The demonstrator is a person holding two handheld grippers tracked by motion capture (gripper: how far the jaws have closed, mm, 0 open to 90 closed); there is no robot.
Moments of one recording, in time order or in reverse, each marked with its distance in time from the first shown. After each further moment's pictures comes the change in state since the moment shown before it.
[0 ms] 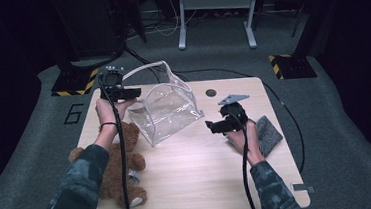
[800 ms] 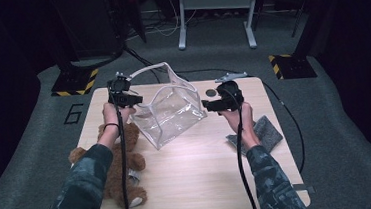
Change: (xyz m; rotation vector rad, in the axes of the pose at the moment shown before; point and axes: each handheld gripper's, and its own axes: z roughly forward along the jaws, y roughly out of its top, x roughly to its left) left arm -0.010 -0.014 0.030 0.087 -0.199 0.098; right arm -0.018 0.050 0.004 -0.050 -0.008 0.064
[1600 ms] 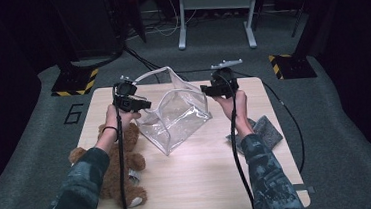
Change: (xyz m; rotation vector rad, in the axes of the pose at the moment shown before) left arm -0.014 -0.006 -0.001 0.036 -0.125 0.079; right arm -0.010 0.035 0.022 -0.021 -0.008 0.034
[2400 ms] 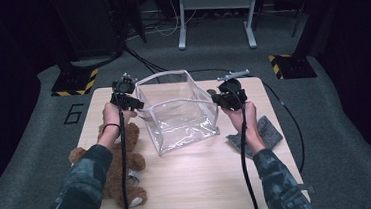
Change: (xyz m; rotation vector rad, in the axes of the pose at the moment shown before) left arm 0.005 0.007 0.003 0.126 0.191 -0.050; right arm 0.010 -0.034 -0.041 0.082 -0.012 -0.010
